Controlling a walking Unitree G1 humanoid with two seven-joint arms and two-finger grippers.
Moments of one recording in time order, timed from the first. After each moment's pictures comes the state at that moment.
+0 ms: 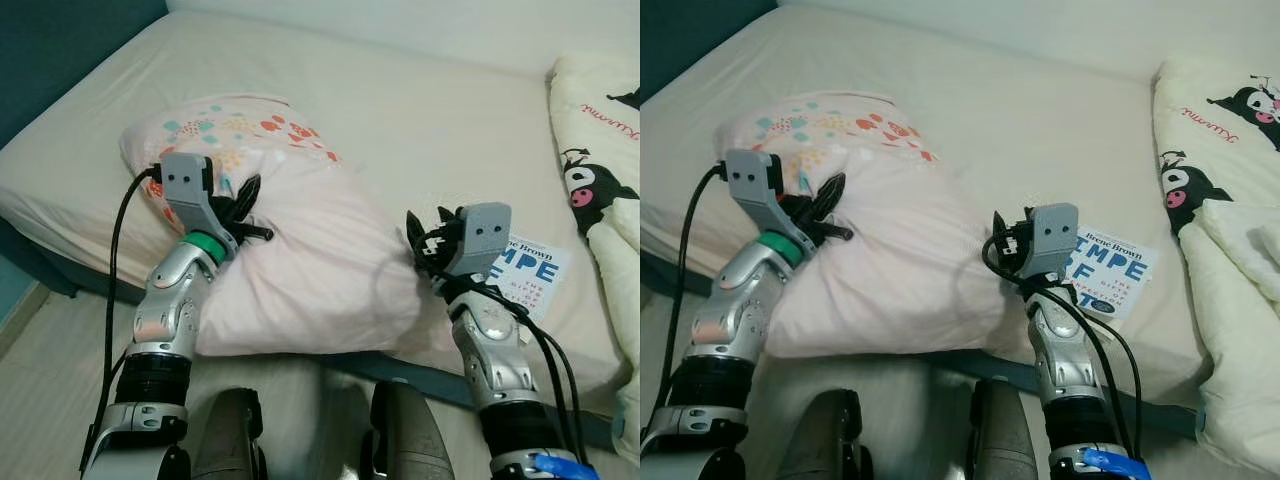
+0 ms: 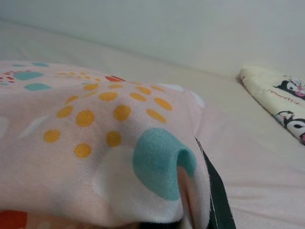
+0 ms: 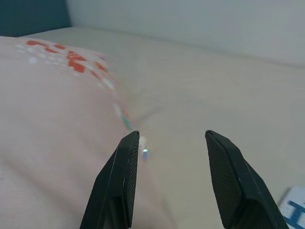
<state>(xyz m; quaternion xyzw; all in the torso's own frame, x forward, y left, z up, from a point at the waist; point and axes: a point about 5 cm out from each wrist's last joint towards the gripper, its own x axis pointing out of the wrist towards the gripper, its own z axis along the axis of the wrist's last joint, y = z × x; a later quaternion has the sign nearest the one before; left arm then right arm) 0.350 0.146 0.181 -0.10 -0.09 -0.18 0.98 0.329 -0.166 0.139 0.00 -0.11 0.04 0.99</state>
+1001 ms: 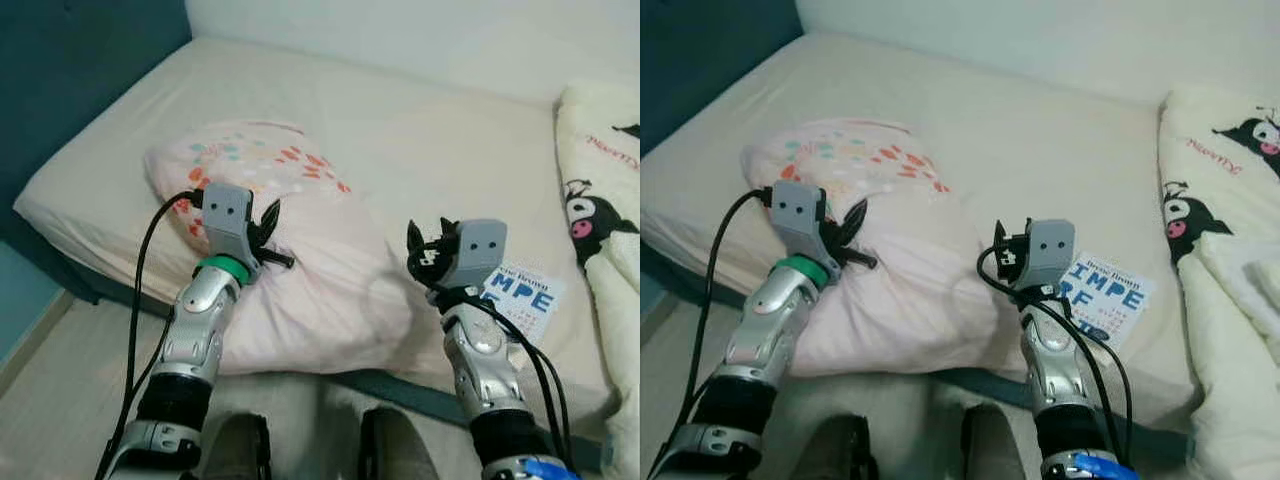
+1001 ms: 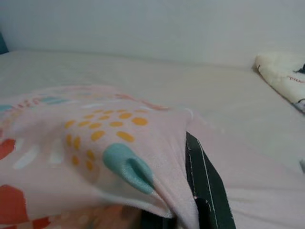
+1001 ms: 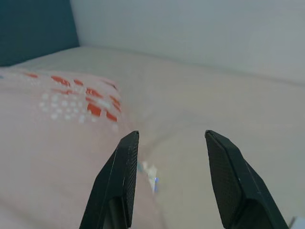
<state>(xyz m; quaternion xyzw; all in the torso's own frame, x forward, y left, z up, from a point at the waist) 0.341 0.117 0.158 -0.02 -0.08 -0.20 0.98 0.324 -0.161 0.126 0.00 -0.11 0.03 0.99</state>
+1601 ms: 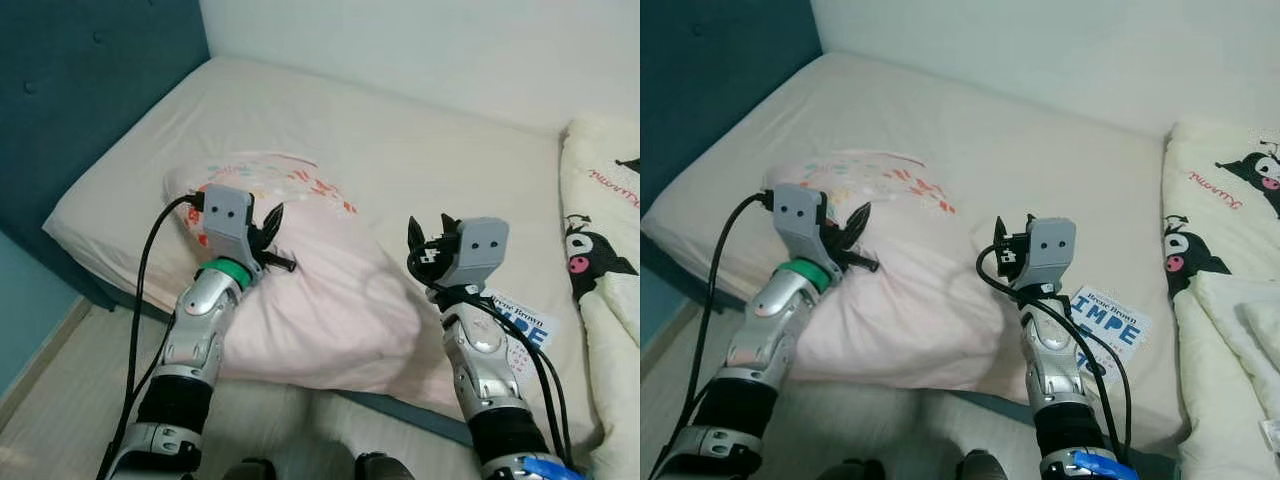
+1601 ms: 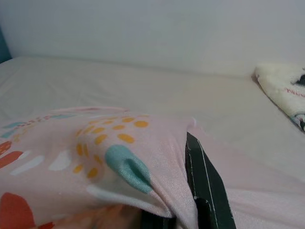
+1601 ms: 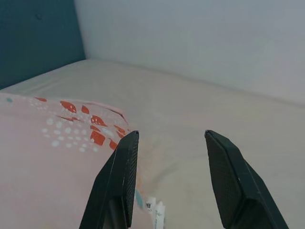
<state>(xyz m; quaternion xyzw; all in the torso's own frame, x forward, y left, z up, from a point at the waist) 0.338 0.113 0.151 -0.02 -0.07 -0.21 0.97 0.324 -0.161 0.125 0.00 -0.12 0.02 0.99</state>
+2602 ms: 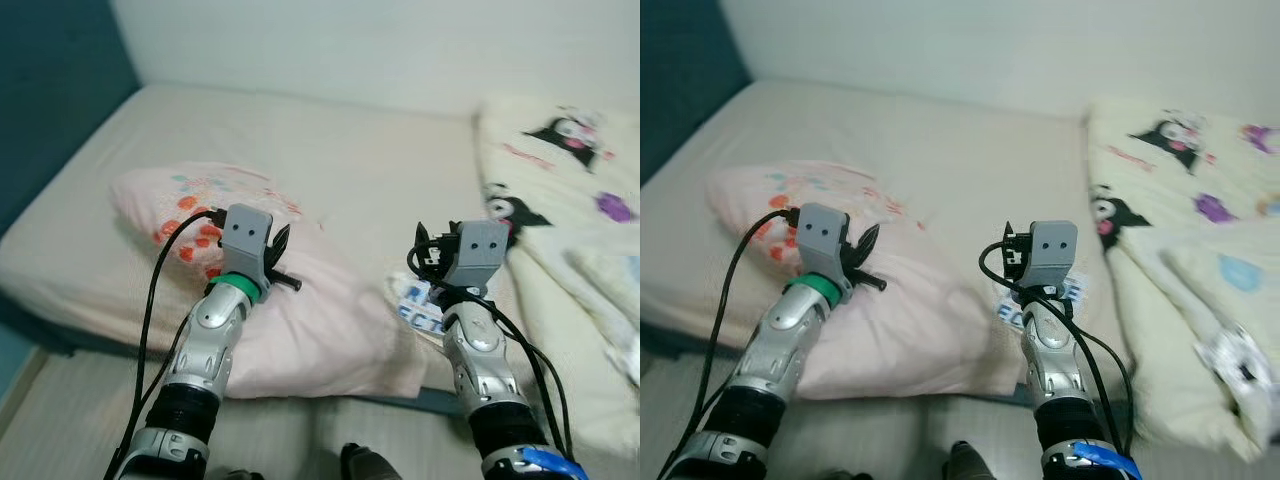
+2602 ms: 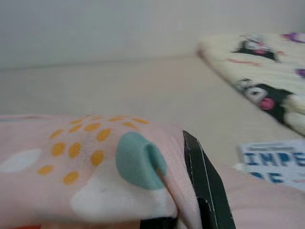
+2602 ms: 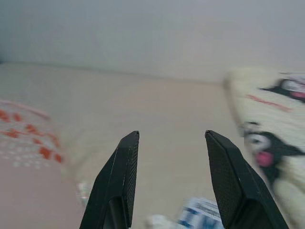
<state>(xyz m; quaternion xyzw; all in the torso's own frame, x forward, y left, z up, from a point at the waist) 0.336 0.102 0.132 0.02 -0.04 -0.21 0.98 0.330 -0.169 0.119 0.00 -0.10 -0.02 1.00</state>
